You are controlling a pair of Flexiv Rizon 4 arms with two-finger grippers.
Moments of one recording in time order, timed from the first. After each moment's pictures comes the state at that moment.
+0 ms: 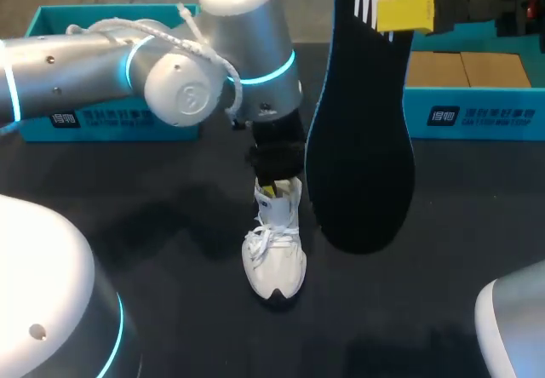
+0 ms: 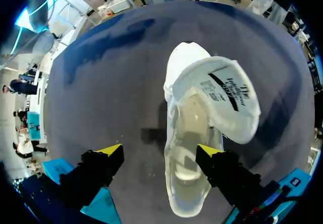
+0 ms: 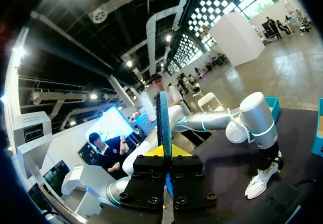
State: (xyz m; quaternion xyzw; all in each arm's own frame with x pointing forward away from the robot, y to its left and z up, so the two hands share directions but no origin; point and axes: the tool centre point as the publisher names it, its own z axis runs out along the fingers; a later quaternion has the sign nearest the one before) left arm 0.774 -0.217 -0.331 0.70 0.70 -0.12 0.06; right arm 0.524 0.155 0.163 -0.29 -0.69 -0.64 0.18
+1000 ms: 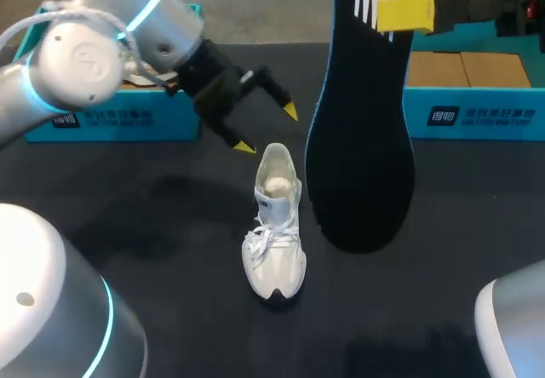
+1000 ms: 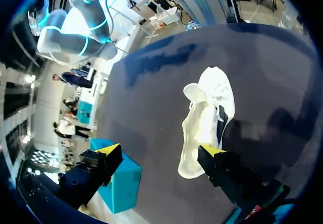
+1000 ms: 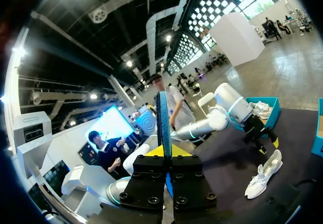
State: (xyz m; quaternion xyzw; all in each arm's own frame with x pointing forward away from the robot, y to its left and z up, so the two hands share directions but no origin) left arm 0.803 -0.173 -0.225 0.61 0.70 -0.32 0.18; right arm 0.524 0.155 0.163 -0.29 -0.69 -0.64 0.18
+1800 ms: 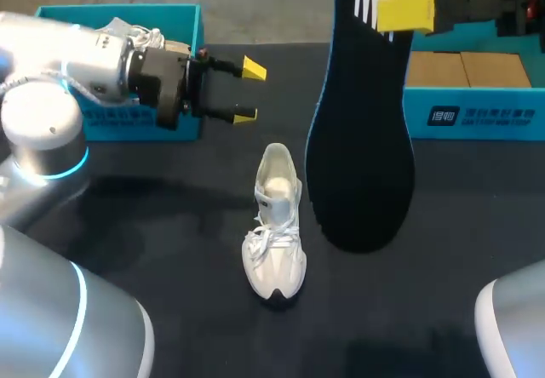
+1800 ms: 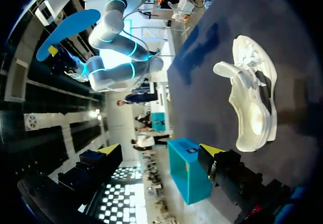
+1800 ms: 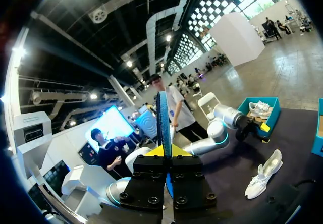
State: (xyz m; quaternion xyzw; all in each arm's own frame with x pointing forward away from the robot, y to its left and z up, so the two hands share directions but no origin) left arm 0.823 -0.157 -0.157 0.58 0.49 -0.47 0.46; right arm 0.524 0.155 0.163 -0.29 -0.69 -0.64 0.18
